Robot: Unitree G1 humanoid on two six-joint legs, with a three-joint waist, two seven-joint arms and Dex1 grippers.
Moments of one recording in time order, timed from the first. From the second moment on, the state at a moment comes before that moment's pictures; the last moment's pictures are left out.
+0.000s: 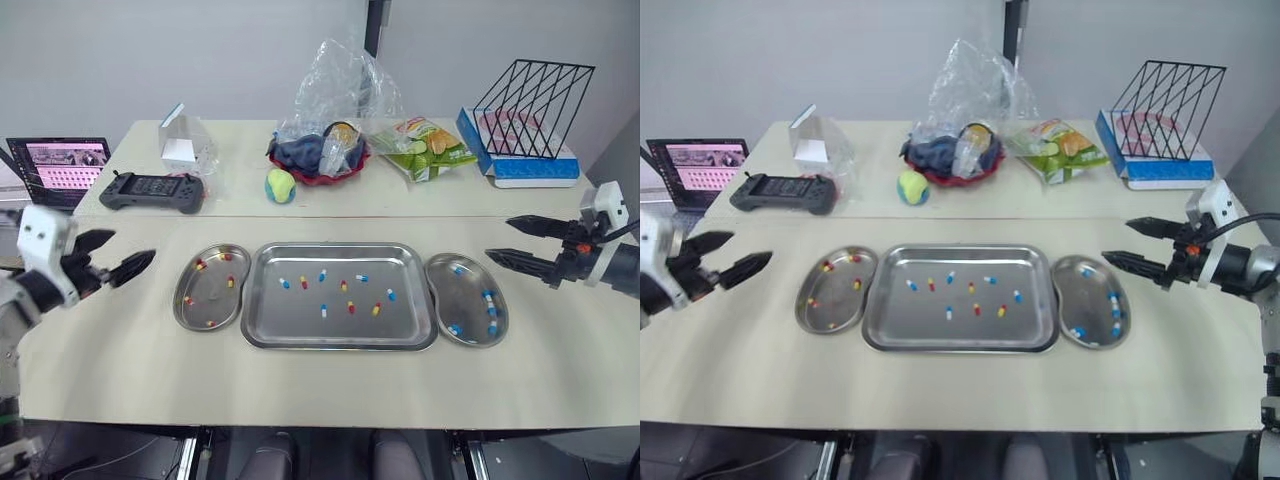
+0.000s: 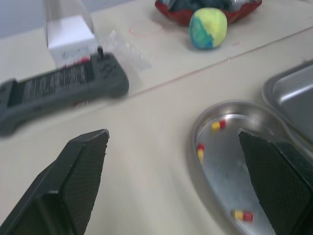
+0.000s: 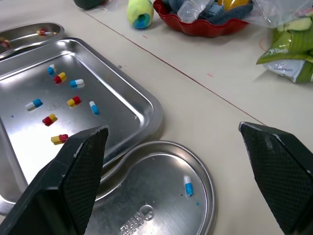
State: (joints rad) left arm -0.16 0.86 0.55 0.11 -0.44 0.42 -0.94; right arm -0.45 -0.97 -0.26 0.33 0.50 0.36 1.24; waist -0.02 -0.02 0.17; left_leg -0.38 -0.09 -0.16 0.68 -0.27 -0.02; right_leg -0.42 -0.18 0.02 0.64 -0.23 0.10
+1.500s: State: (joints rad) left arm -0.05 0.90 0.61 0.21 -0.59 0.25 -1.27; right arm -0.58 -0.76 -0.07 0.03 0.45 0.56 1.07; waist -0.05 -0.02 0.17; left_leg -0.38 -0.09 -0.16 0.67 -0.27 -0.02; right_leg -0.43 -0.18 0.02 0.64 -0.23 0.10
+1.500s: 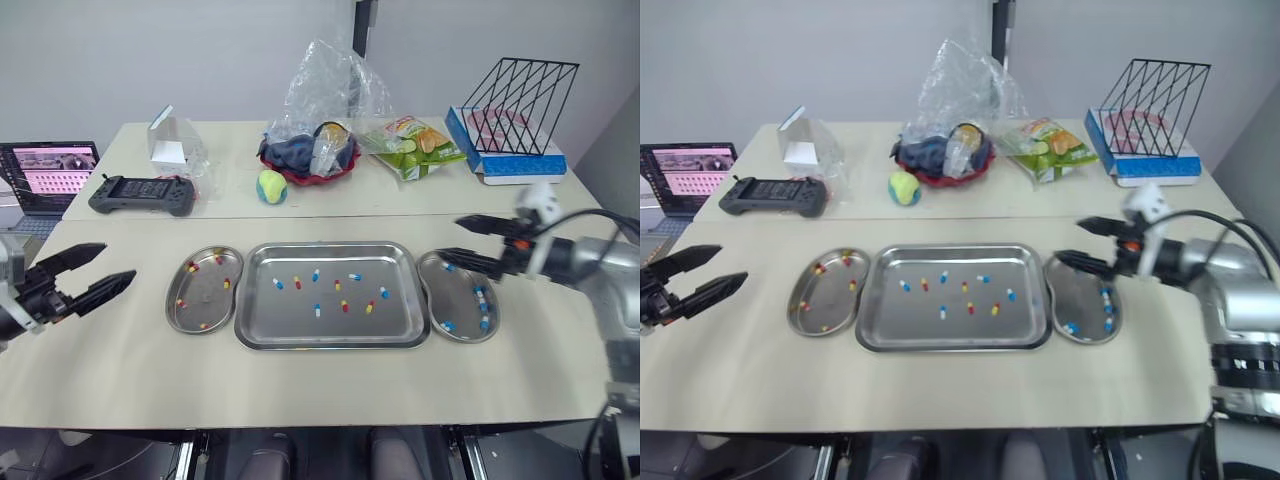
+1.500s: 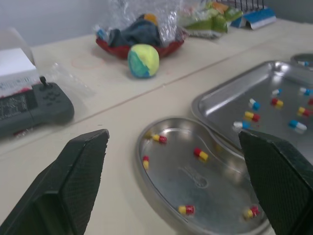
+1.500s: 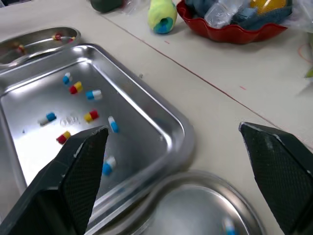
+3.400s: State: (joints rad) left arm 0.25 0.82 0.77 -0.09 -0.66 0.26 -1.17; right arm -0.76 0.05 0.45 0.33 0.01 0.61 0.49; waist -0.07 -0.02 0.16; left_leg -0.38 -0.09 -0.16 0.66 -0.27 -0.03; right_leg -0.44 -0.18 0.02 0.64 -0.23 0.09
